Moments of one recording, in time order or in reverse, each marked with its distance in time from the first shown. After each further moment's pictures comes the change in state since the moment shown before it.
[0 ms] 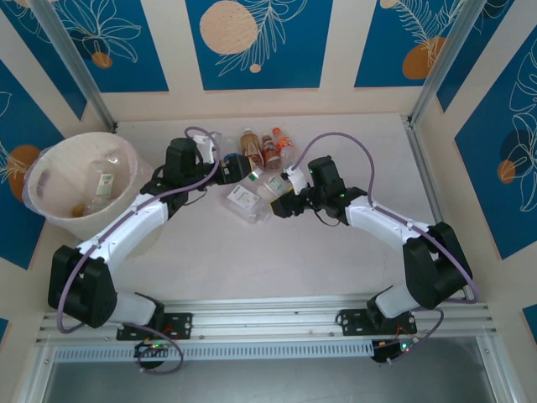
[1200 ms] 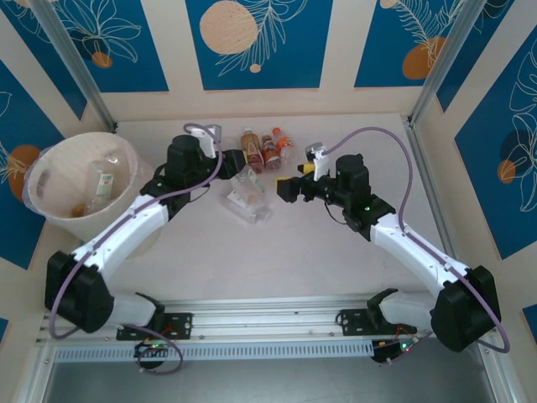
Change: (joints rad) left arm -0.057 -0.060 0.048 -0.027 -0.200 0.052; right arm -0.026 -0.297 -0.080 0.187 0.155 0.244
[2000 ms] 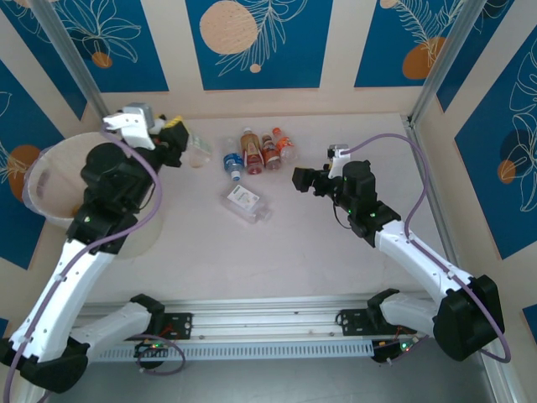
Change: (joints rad) left arm 0.005 -0.380 0.211 -0.164 -0.469 0.369; right arm -0.041 -0.051 -0.068 0.016 0.292 0.121
